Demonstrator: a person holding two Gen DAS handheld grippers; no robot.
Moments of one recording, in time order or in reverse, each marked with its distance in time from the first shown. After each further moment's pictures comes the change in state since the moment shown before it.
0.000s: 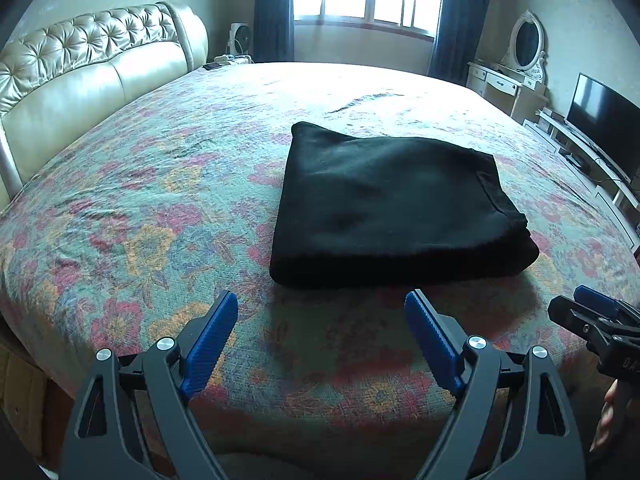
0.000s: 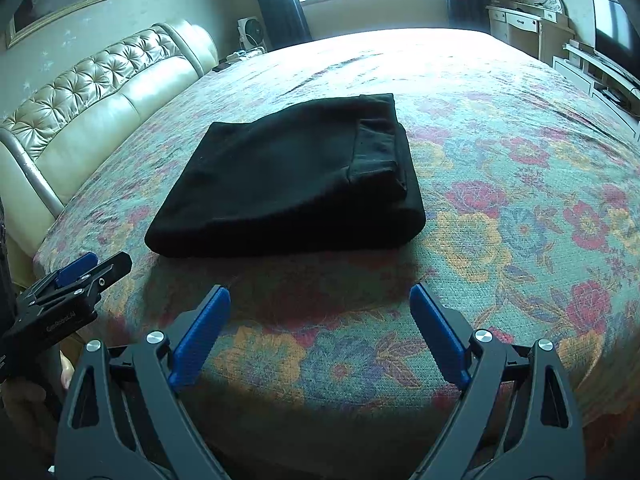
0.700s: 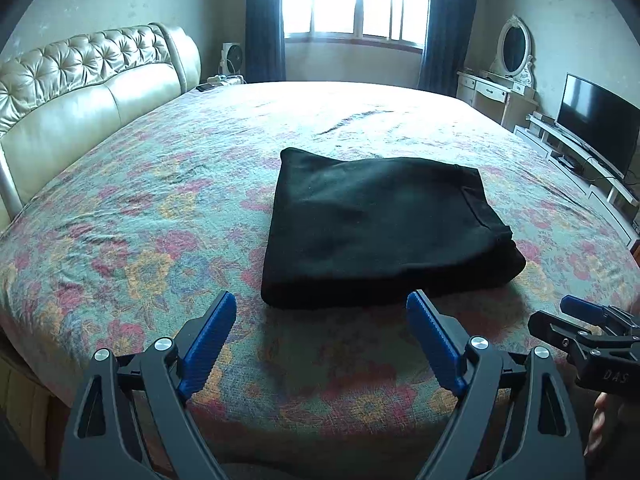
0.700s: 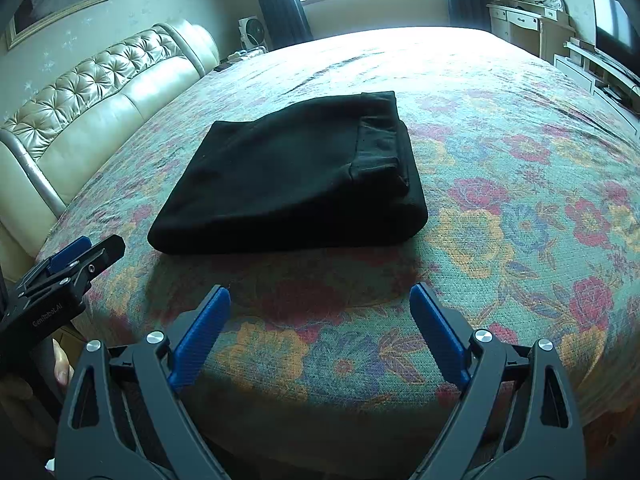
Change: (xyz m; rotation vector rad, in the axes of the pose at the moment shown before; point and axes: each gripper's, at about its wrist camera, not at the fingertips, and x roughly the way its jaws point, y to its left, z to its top) left arm -0.012 -0.012 0.007 0.043 -0.066 -0.006; right arm -0.001 -0.001 -0.002 0.001 0.004 0.007
